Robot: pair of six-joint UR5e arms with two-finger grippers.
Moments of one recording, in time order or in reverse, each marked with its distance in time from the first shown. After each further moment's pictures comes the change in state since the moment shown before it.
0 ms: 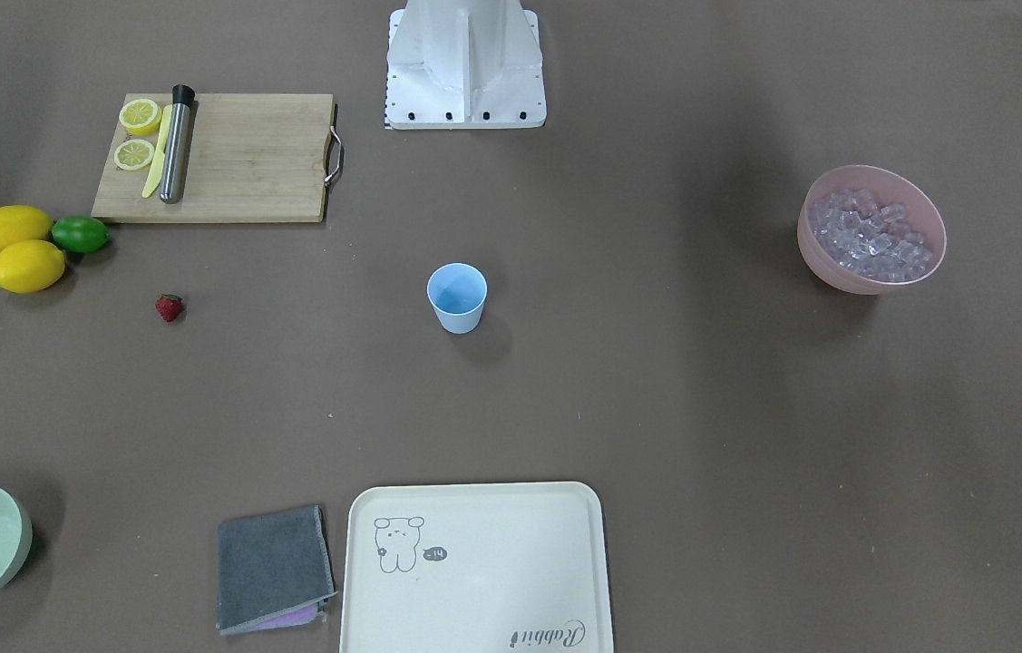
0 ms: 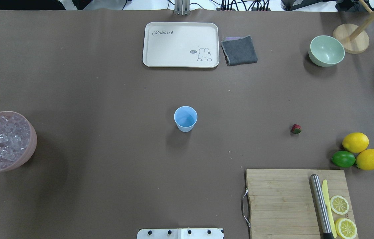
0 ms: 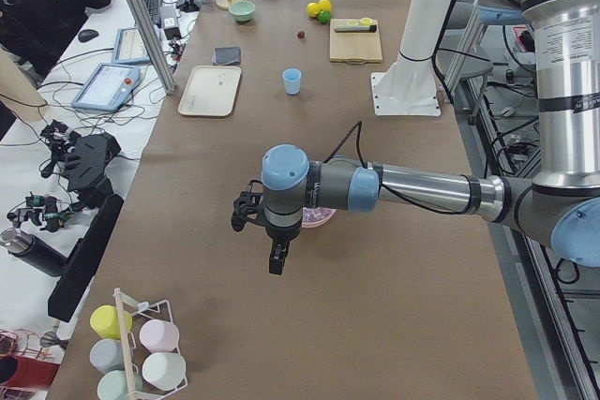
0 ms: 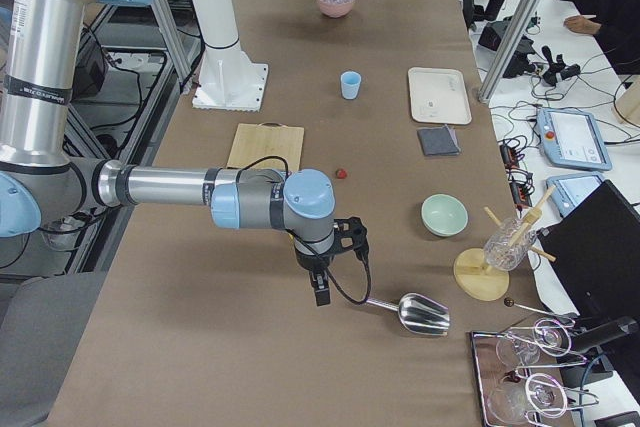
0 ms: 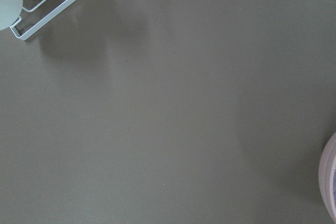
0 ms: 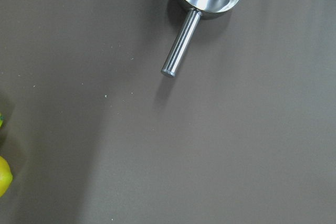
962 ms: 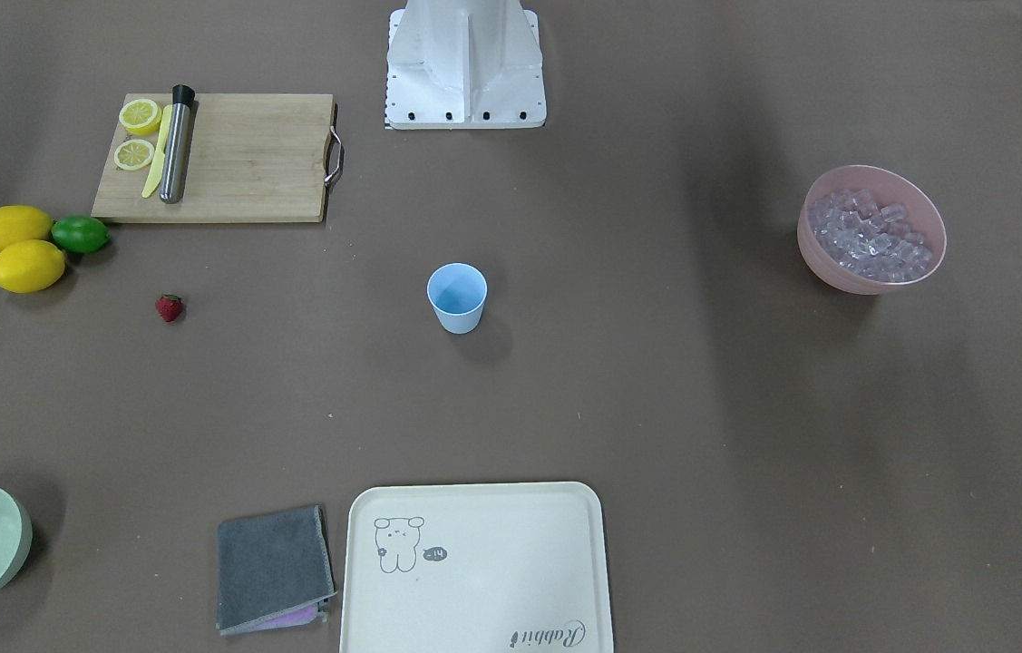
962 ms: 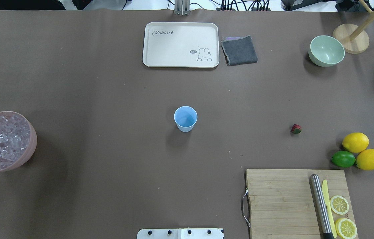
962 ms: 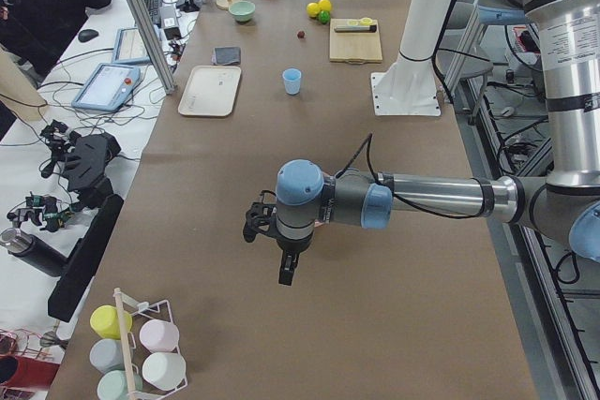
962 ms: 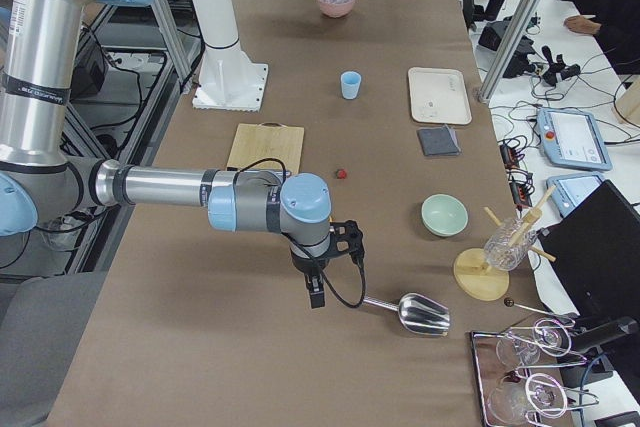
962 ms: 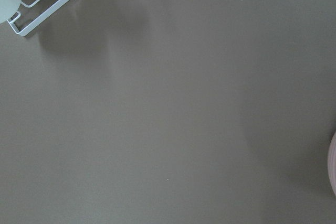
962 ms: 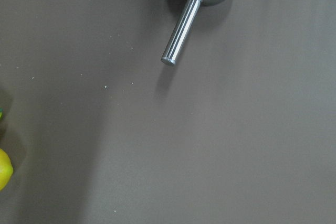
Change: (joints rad) left arm 0.006 0.067 0.026 -0.119 -0.008 -0.006; right arm 0.000 -0.018 -0.007 -0.011 0.030 0.010
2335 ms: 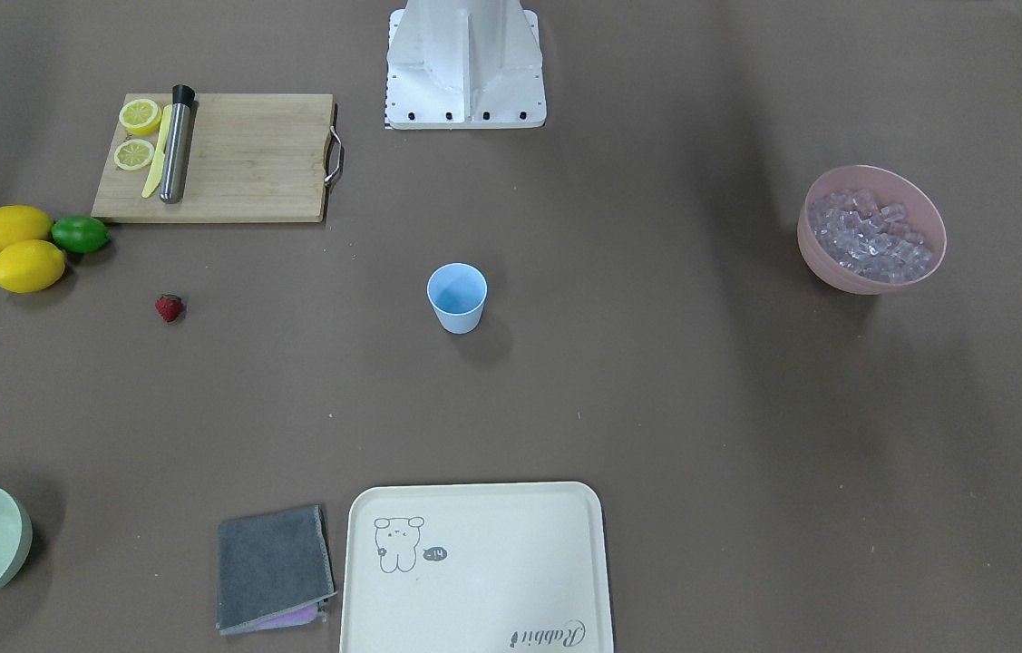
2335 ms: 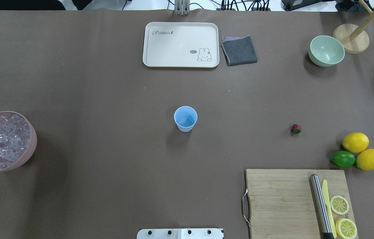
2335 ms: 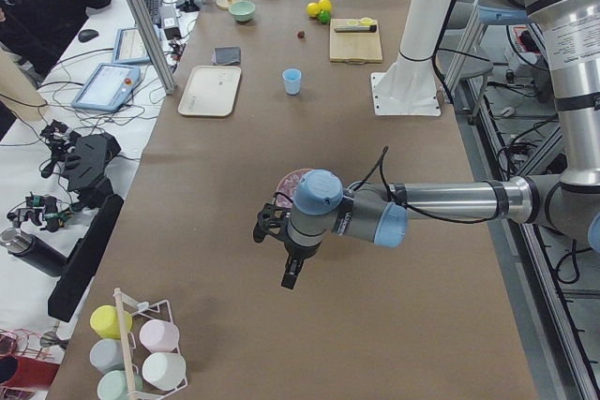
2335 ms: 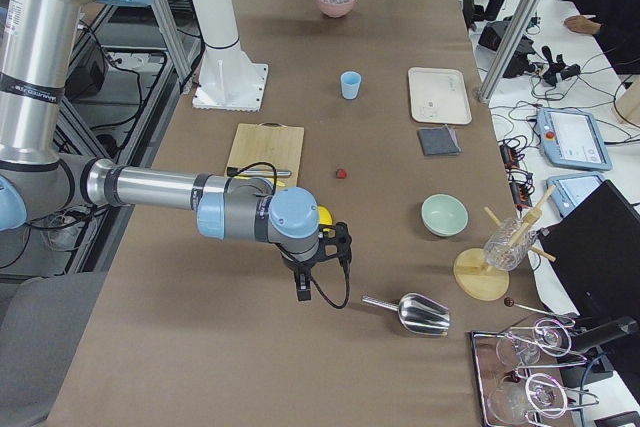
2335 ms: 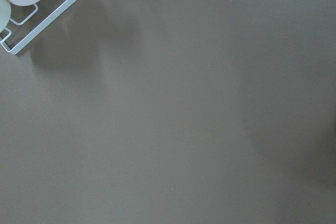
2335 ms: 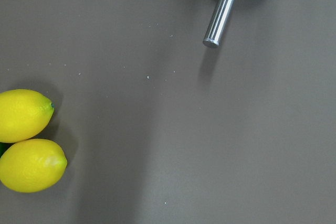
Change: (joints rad) left arm 0.010 0.061 0.011 -0.204 -0.006 -0.008; right arm 0.002 -0.039 -0.004 0.014 0.137 0.034
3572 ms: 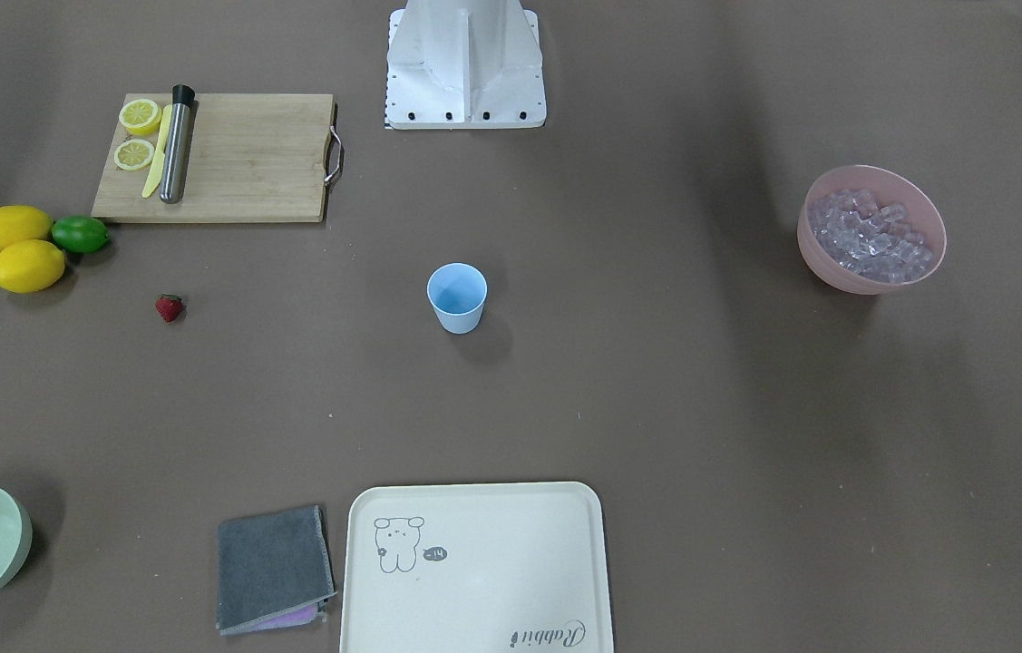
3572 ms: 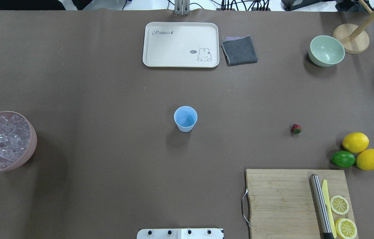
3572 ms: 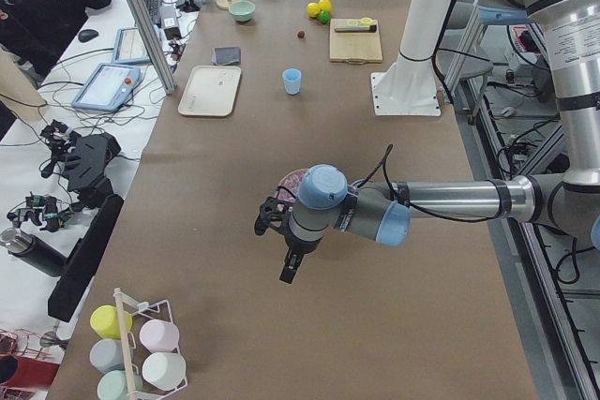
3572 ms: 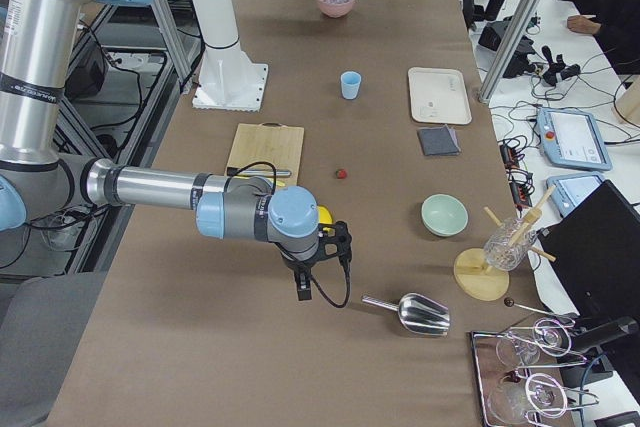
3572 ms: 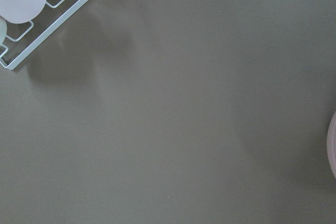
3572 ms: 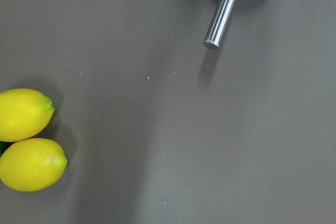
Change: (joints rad) left arm 0.005 0.016 -0.010 -0.046 -0.001 -0.002; right arm 0.004 -0.002 0.003 0.001 -0.002 -0.009
